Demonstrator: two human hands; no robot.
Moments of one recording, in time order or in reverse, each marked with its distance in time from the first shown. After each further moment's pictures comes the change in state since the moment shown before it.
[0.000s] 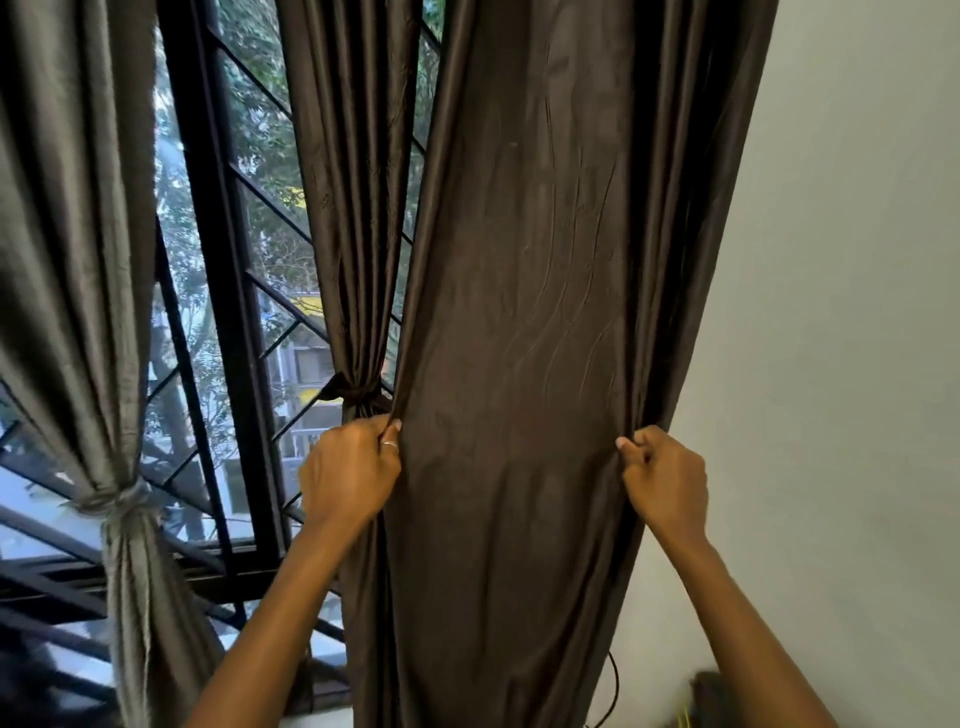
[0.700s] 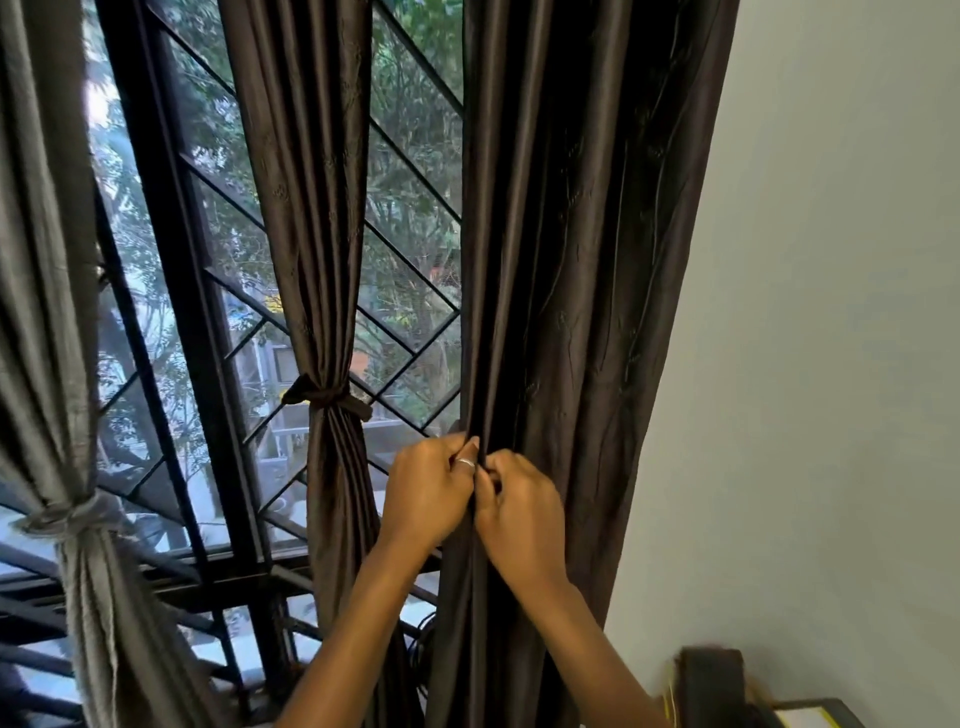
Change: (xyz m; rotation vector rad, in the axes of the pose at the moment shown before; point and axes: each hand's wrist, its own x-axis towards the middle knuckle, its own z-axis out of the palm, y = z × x) left_hand -0.023 0.066 0.045 -0.375 -0.241 0.094; right_hand -0.087 -0.083 0.048 0.153 -0.089 -0.311
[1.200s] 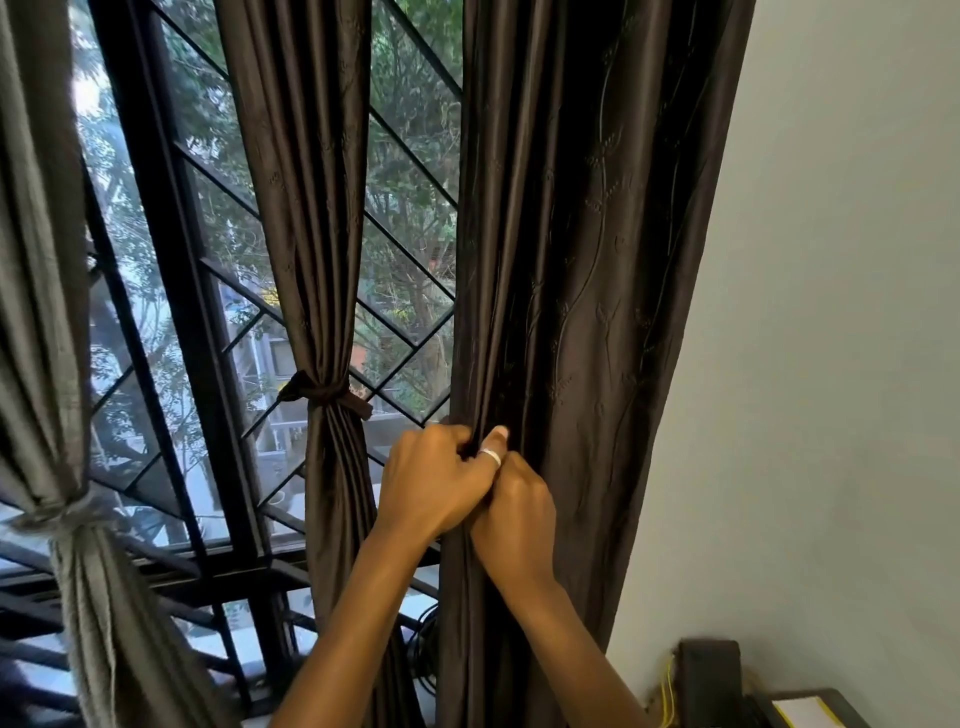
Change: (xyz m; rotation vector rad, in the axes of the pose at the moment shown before) left_hand 0.001 0.020 -0.011 0.058 -0.039 -0.024; right_hand -0.006 -0.004 0.014 0.046 0.018 0.041
